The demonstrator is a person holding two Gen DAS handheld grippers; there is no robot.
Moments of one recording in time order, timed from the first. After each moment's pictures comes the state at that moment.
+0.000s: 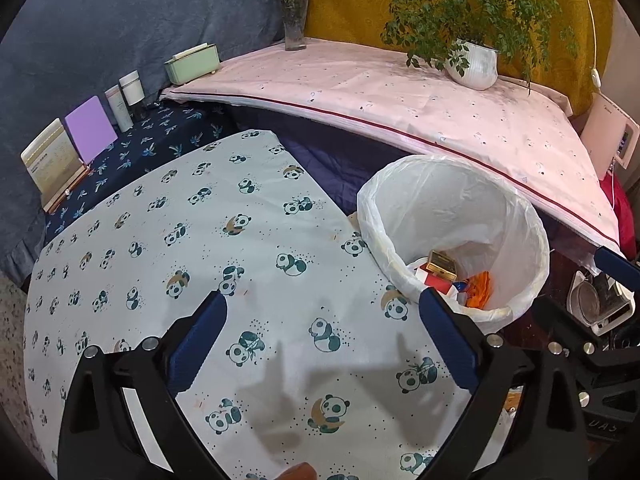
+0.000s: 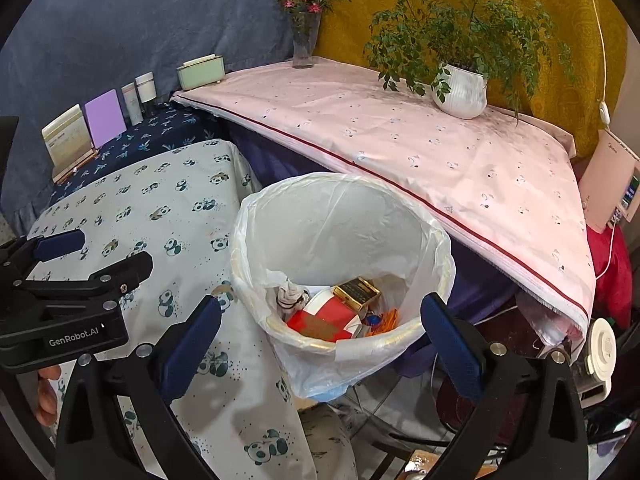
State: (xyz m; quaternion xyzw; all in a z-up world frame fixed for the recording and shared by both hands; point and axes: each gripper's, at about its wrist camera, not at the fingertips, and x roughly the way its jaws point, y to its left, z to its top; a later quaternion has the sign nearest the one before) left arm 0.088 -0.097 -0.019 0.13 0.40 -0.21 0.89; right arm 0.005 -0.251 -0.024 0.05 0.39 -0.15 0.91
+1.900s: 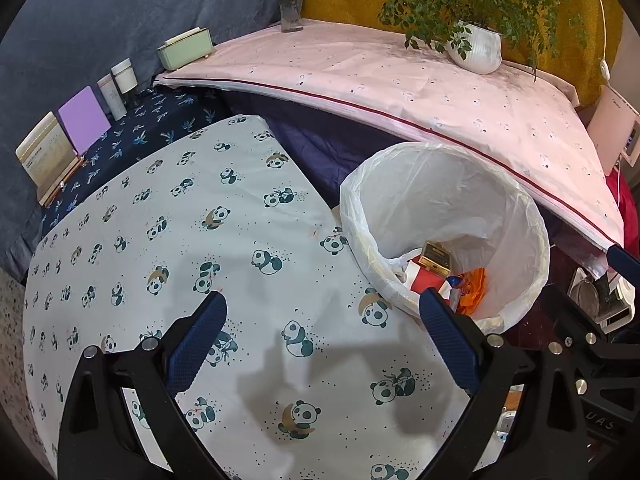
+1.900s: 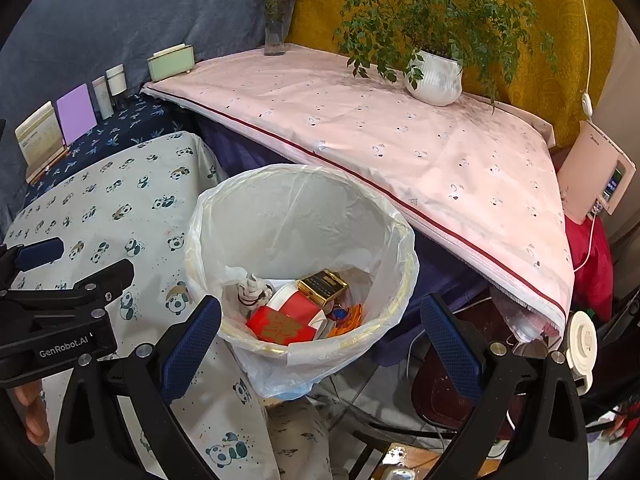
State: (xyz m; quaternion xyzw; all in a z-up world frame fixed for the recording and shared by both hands) left arm 0.097 -0.125 -0.025 0.14 0.43 -0.20 0.87; right arm 0.013 -0.277 -0.025 0.05 0.41 -0.20 0.89
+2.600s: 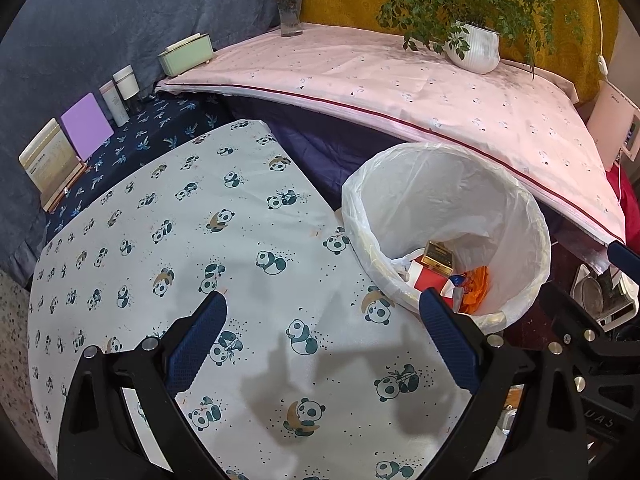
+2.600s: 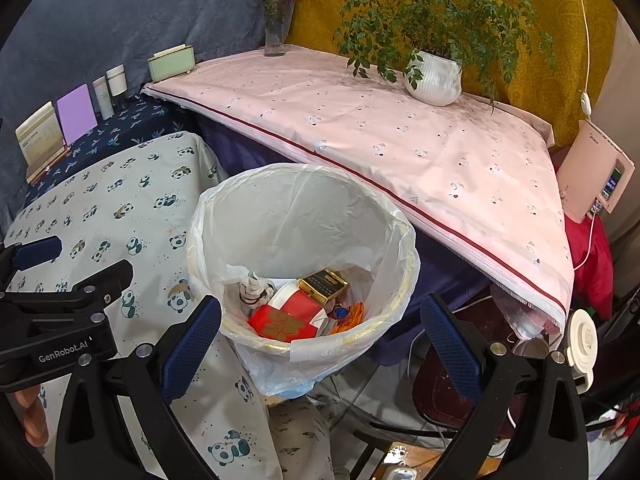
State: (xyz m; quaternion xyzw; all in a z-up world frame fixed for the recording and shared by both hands) left arm 0.093 -0.123 -0.022 0.14 0.42 -0.20 0.87; right arm 0.011 -0.277 -0.027 0.05 0.41 -0.20 0.89
